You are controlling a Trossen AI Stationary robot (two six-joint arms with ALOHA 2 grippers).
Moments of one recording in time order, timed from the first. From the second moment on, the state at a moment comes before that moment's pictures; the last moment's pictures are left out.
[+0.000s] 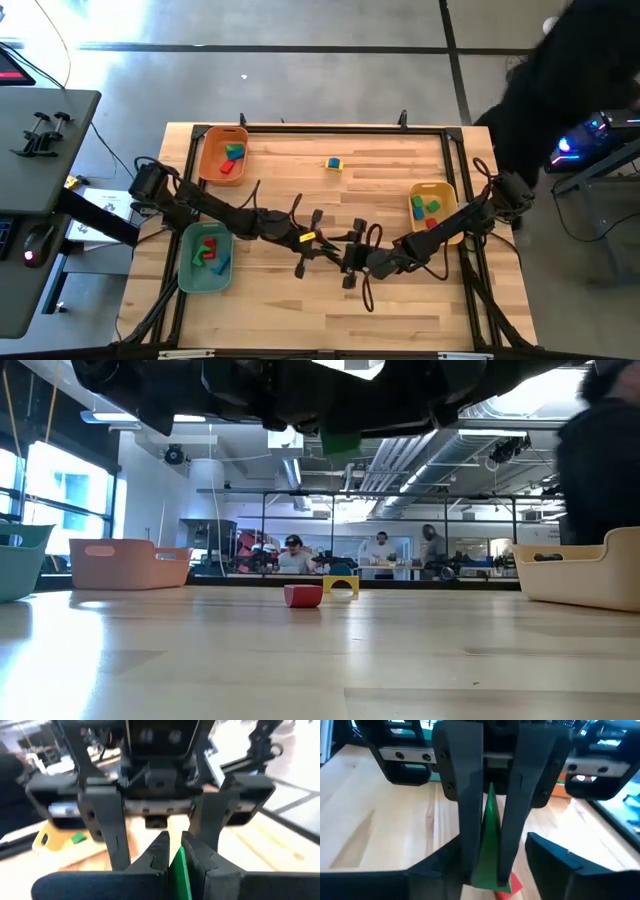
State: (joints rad) left arm -0.23 1.74 0.81 0.78 0.03 0.27; right arm 0.47 1.71 0.91 0.39 0.68 0.00
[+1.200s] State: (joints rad) left arm 0.74 1.23 0.81 -0.64 -0.42 -0.21; right arm 0.58 1.56 0.91 0.04 0.91 0.14
